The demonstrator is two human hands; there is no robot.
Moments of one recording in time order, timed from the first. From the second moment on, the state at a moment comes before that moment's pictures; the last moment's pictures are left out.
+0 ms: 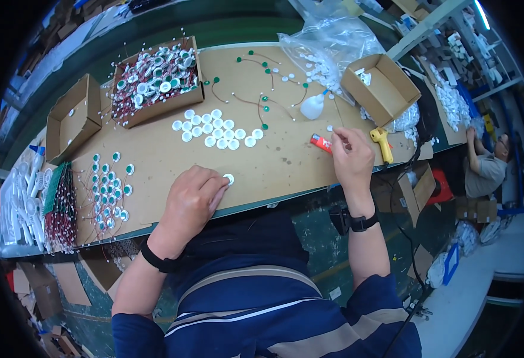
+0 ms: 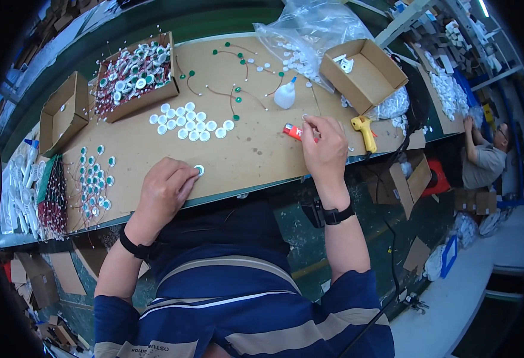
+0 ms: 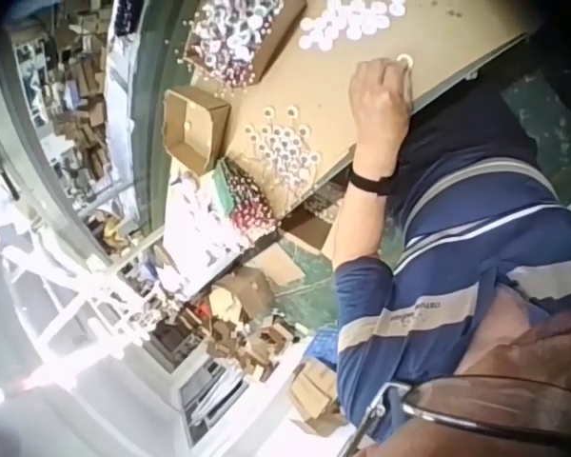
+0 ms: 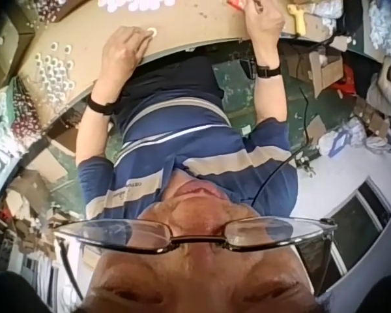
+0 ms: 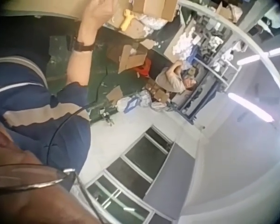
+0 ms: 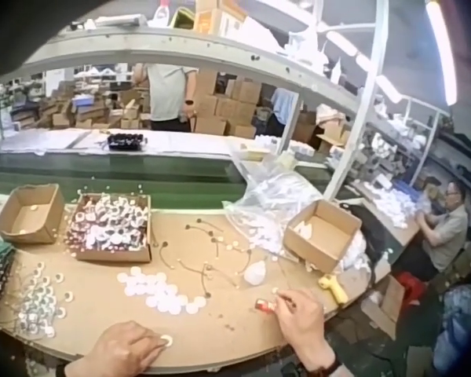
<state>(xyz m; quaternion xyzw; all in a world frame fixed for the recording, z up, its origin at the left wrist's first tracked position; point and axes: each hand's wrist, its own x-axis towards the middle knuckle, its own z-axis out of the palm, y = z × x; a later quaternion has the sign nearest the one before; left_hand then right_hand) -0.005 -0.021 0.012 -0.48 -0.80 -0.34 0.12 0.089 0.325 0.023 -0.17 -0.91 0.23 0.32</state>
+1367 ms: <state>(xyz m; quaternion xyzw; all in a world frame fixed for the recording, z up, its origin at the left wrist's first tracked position) -0.005 -0.021 0.003 -0.45 -0.83 -0.31 0.14 0.076 0.252 -0.007 -0.10 -0.62 0.78 0.05</state>
